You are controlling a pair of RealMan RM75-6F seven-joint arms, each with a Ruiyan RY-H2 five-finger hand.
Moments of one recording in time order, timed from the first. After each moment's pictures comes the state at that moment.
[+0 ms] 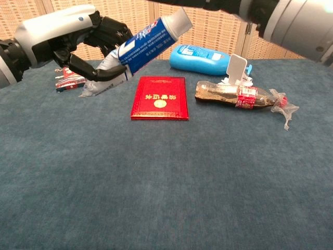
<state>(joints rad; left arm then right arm) -0.75 -1.38 -0.13 -1.61 1.57 1.15 -0.26 0.83 -1.41 0.25 -1.78 -1.50 1.12 0.00</state>
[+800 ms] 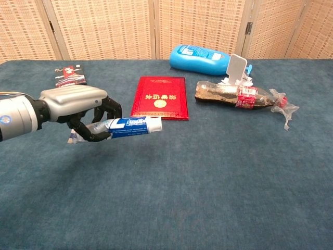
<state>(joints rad) -0.78 -1.51 -0.07 -1.40 1.37 0.90 0.18 0.65 -1.19 0.18 -1.77 -1.54 1.25 0.07</state>
